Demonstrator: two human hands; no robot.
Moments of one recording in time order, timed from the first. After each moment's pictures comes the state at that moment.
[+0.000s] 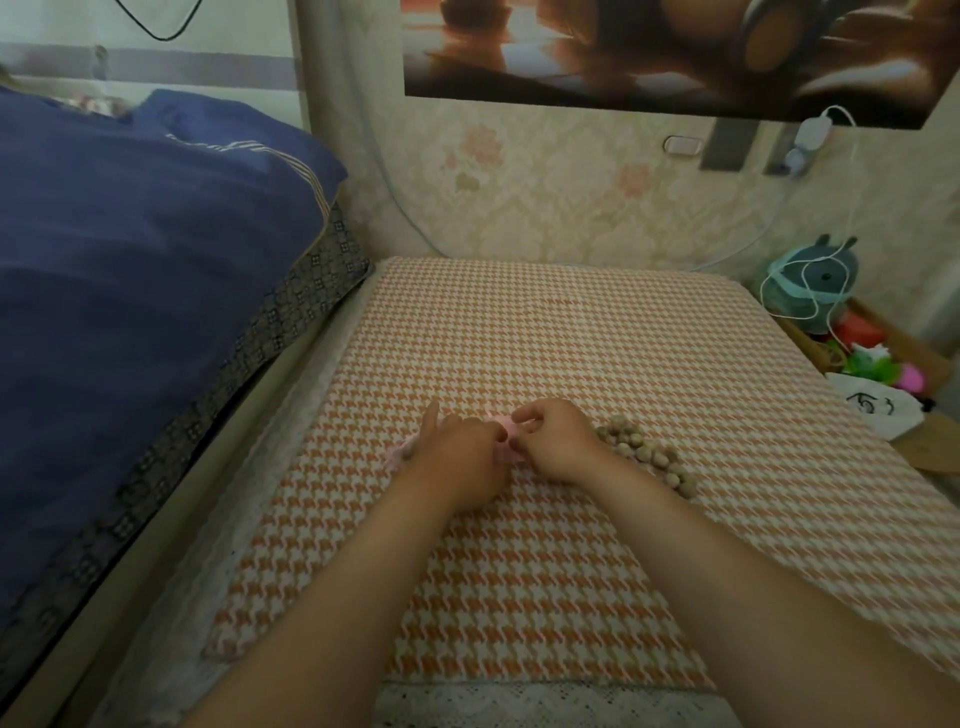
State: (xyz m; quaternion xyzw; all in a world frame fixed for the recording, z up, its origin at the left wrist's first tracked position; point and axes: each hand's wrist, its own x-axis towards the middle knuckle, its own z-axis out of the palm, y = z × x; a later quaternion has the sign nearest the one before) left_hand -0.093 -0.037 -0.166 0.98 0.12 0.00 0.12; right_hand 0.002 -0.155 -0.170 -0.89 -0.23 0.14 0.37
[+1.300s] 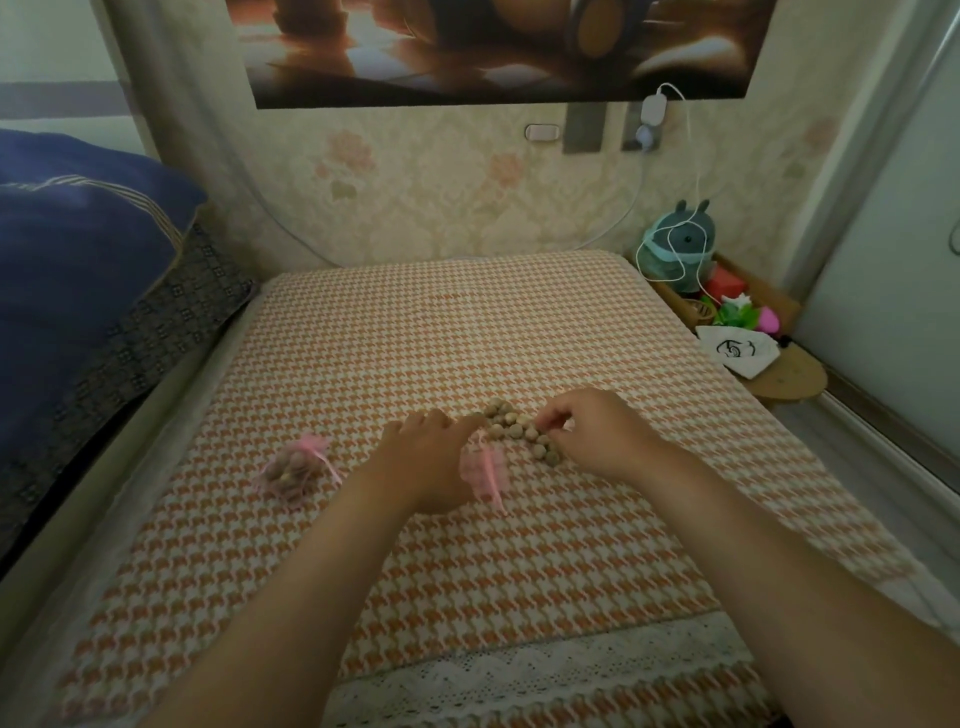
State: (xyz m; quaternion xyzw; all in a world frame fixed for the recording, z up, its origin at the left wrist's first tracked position) left_hand -0.058 -0.128 -0.150 1.00 0.03 -0.07 0.03; right_hand 0.040 -0.335 -0.153 -0.92 -0.26 0.05 0.29
